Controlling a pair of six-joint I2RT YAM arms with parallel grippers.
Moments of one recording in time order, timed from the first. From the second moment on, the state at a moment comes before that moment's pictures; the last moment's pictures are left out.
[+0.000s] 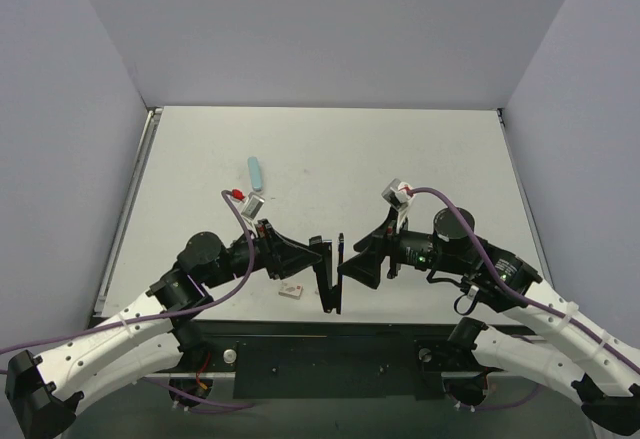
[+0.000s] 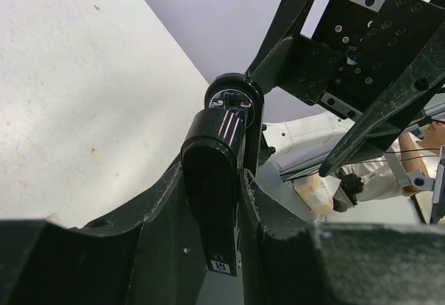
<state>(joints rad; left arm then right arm) -0.87 0.70 0.53 0.21 0.29 -0.86 0.87 0.76 0.87 -0.39 -0.33 0.42</state>
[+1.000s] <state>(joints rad) -0.87 0.69 0.43 0.46 0.32 -1.08 0.83 0.79 0.76 -0.12 -0.45 0.61</state>
